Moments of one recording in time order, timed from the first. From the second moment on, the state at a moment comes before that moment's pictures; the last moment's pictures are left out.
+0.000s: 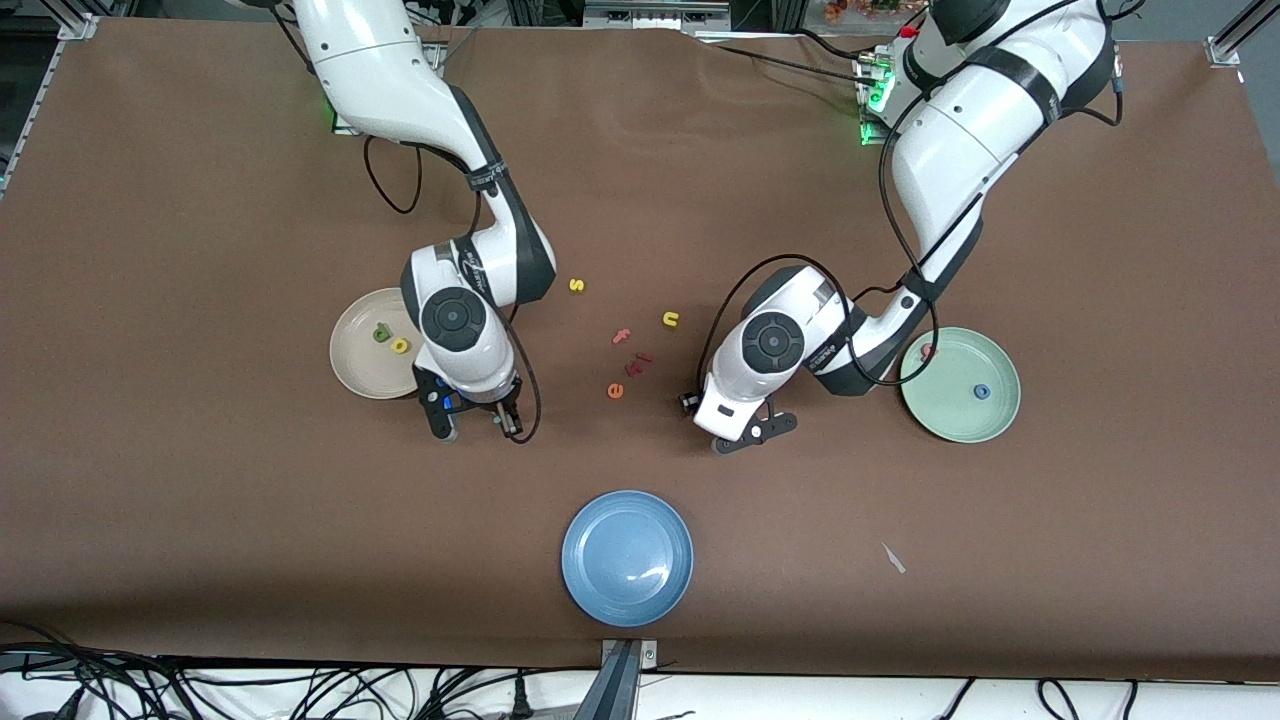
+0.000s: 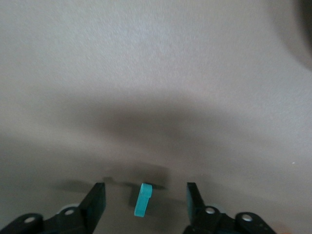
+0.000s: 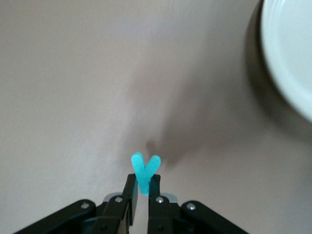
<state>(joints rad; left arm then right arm) -0.15 0.95 -0.53 -1.41 0.37 2.23 -1.10 0.76 0.75 -0.36 -1.57 0.22 2.28 1.46</state>
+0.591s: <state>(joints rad) -0.17 0.96 -0.51 -1.39 0.37 2.22 -1.09 0.76 0.55 -0.52 -1.74 0.22 2.00 1.02</state>
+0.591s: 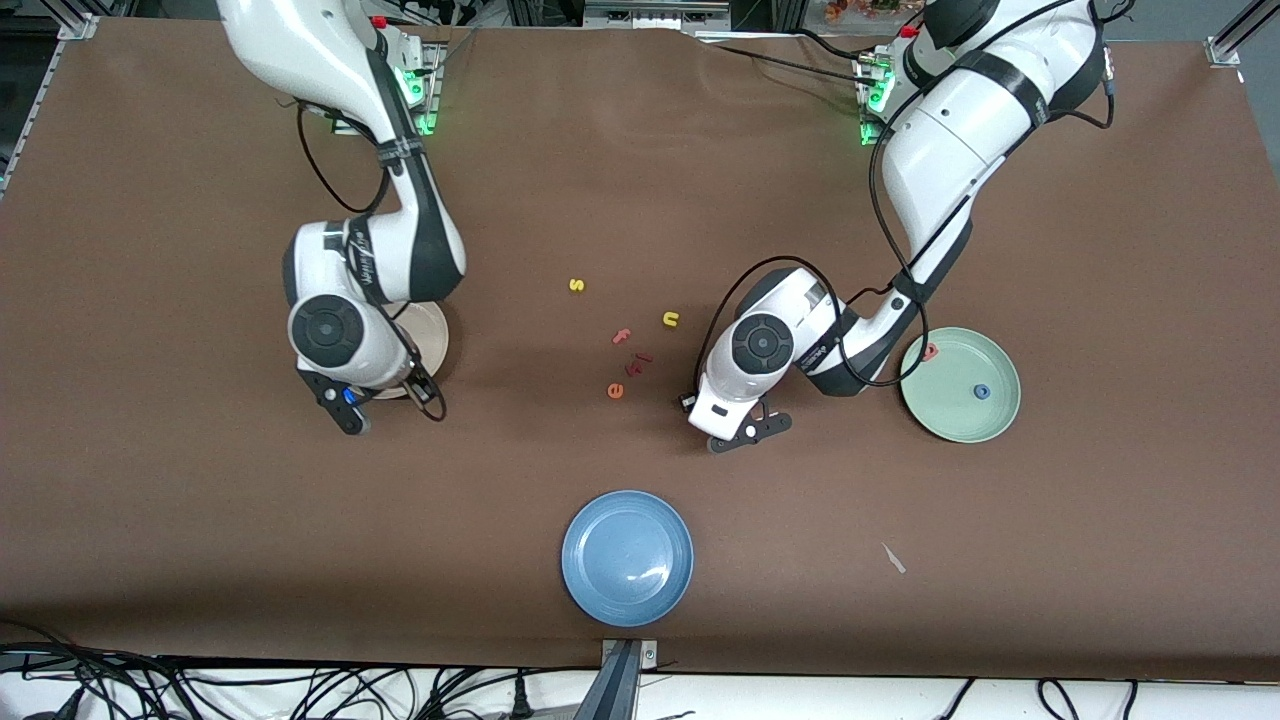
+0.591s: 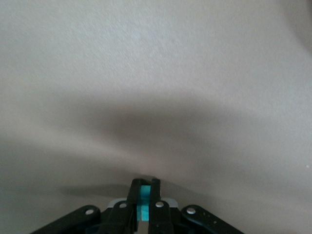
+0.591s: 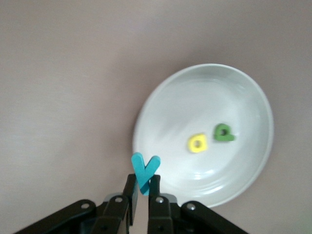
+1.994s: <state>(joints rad) 0.70 0.86 -0.86 -1.58 0.51 1.78 -0.52 0.76 0.30 -0.58 -1.73 0.22 1.85 0.58</state>
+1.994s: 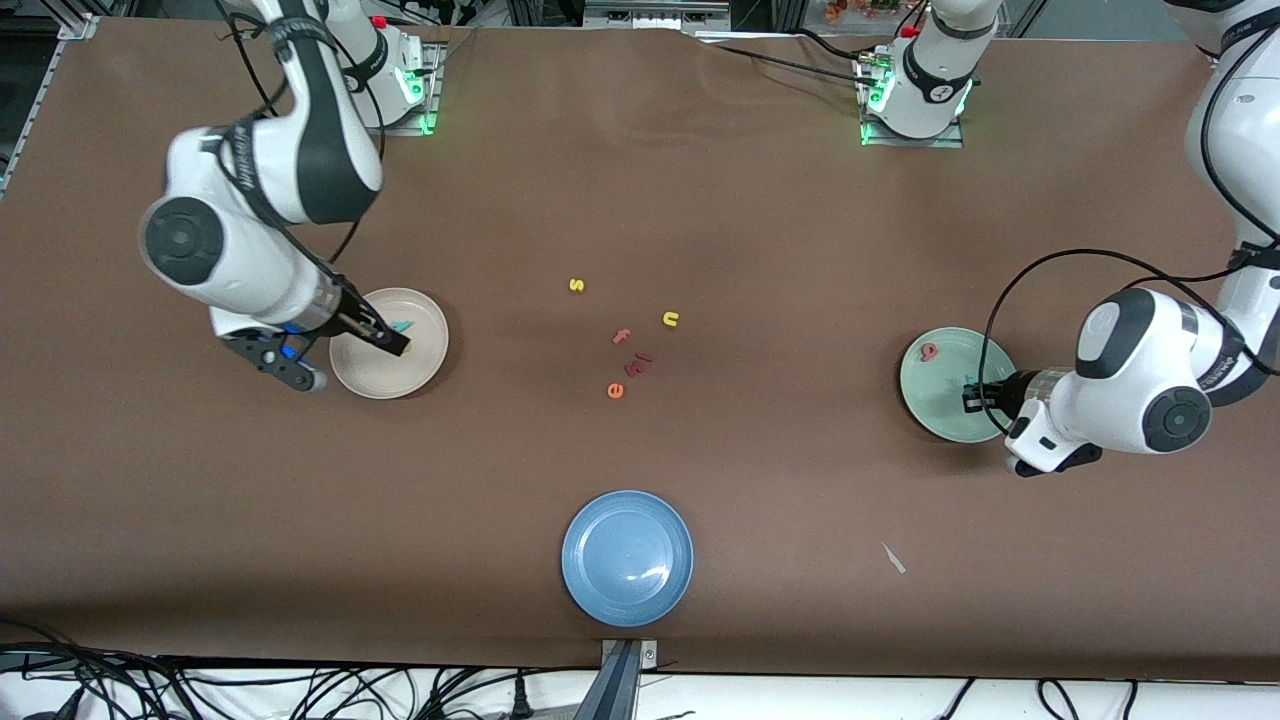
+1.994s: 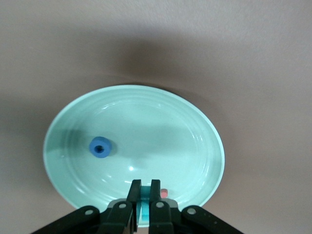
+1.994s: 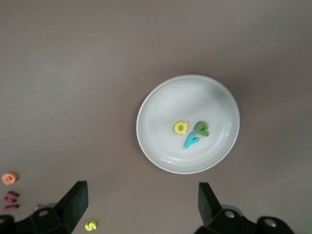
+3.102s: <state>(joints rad) 0.61 0.56 -0.93 -1.39 0.51 1.60 -0.52 0.43 0.24 -0.38 -1.44 0.09 1.59 -0.04</state>
